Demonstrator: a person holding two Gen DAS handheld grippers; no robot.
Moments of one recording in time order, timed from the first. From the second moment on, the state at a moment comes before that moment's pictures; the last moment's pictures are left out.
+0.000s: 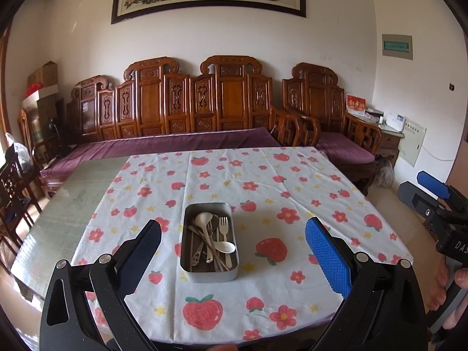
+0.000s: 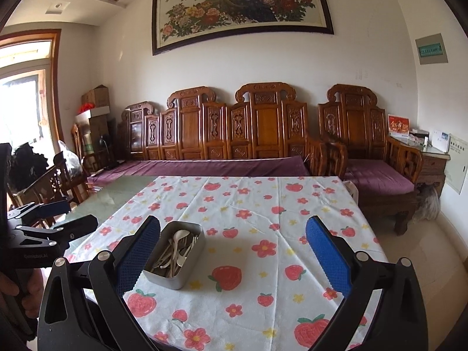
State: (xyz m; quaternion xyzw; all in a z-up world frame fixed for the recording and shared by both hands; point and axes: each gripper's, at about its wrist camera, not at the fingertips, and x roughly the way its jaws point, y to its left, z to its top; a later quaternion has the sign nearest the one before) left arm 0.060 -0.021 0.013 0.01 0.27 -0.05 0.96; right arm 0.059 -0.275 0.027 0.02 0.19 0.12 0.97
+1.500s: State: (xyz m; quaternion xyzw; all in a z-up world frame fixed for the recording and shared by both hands) left arm 0.050 -0.026 0.022 0.00 0.24 -0.04 0.97; right arm 0.054 -0.272 0.025 0.01 0.19 0.12 0.97
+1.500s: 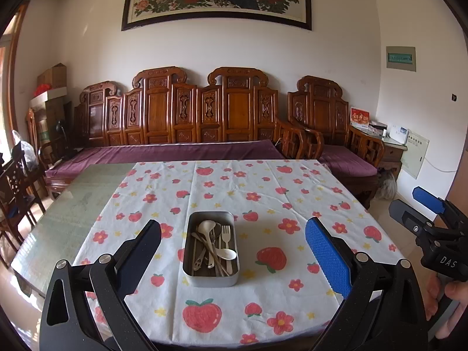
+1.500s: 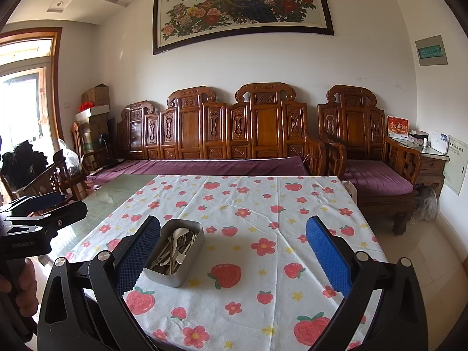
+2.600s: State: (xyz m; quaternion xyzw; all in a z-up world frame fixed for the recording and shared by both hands) left arm 0.047 -0.032 0.031 0.00 0.23 -0.04 0.97; right arm 0.055 -0.270 0.021 0.02 0.19 0.12 0.97
